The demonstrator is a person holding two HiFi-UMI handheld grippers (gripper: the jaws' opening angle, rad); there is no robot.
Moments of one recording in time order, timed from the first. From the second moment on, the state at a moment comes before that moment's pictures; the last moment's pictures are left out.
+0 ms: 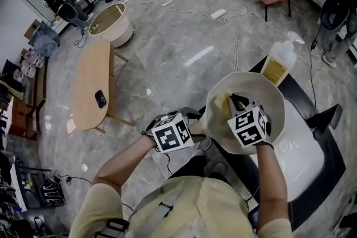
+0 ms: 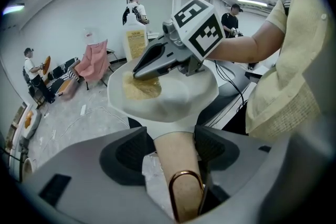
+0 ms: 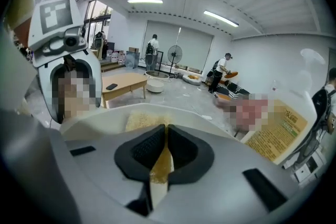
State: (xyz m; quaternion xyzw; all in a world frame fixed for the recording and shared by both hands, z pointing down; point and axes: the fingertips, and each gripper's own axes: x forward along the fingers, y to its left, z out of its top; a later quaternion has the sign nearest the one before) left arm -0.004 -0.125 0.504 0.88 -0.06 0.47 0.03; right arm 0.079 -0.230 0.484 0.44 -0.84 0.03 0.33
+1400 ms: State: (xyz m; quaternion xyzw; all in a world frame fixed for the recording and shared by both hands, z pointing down) left arm -0.007 -0.126 0.505 0.89 -0.05 0.46 0.03; right arm 0.144 -0.298 0.525 0.53 -0.70 -0.05 0.47
